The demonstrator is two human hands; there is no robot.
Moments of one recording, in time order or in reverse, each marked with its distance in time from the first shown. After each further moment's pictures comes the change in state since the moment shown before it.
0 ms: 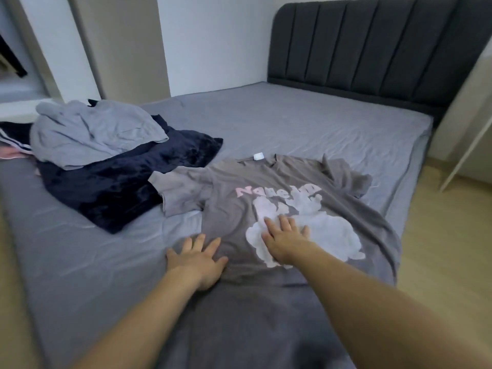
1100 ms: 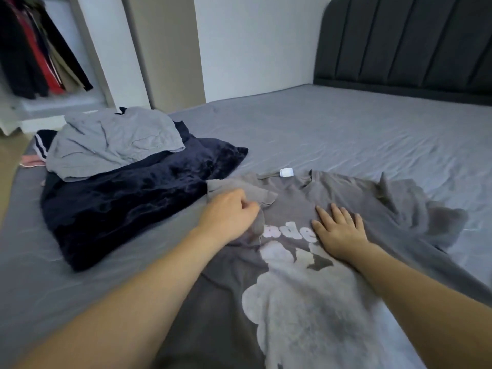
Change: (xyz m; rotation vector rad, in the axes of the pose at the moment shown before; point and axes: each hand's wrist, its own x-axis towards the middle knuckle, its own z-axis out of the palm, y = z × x) left_hand 0.161 0.059 -0.098 -0.457 0.516 0.039; right_hand 0.198 0.099 -0.033 0.023 0.259 -0.053
